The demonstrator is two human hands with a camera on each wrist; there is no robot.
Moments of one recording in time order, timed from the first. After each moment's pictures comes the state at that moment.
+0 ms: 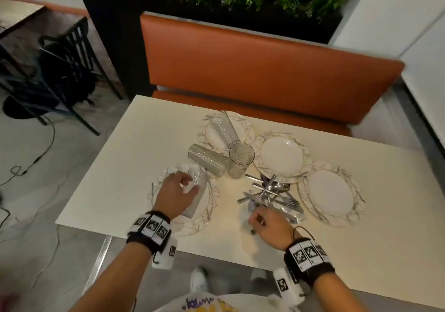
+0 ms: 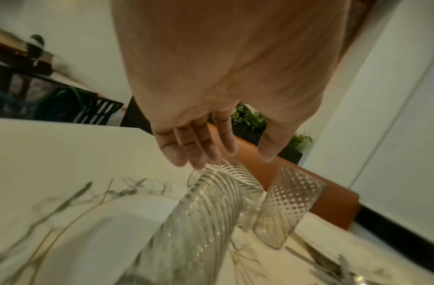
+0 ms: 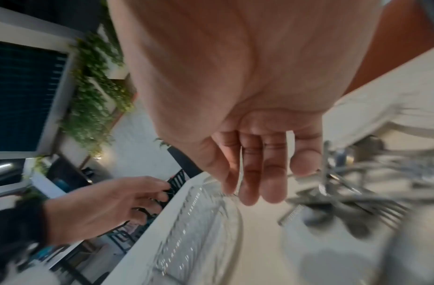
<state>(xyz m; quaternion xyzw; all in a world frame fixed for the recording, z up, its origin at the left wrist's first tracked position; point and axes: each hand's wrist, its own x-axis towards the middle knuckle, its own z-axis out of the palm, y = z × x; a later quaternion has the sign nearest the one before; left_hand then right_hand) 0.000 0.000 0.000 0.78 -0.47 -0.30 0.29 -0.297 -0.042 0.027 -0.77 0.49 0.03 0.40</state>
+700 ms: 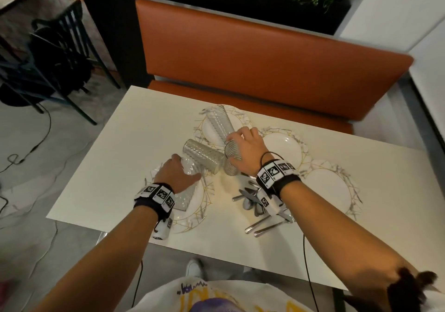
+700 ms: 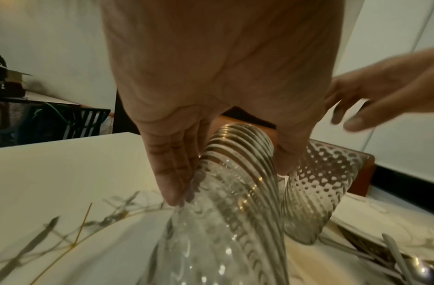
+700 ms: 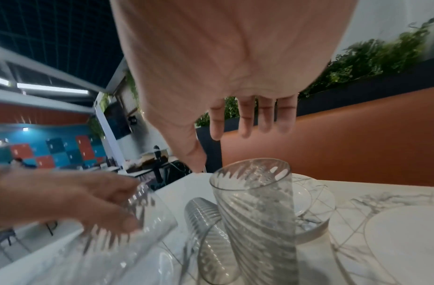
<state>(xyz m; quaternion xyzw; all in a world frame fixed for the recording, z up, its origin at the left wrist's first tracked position) 0.009 -0.064 -0.012 0.83 -0.45 -0.30 0.12 -0.209 -0.191 0.061 -0.90 0.41 0.00 0.15</state>
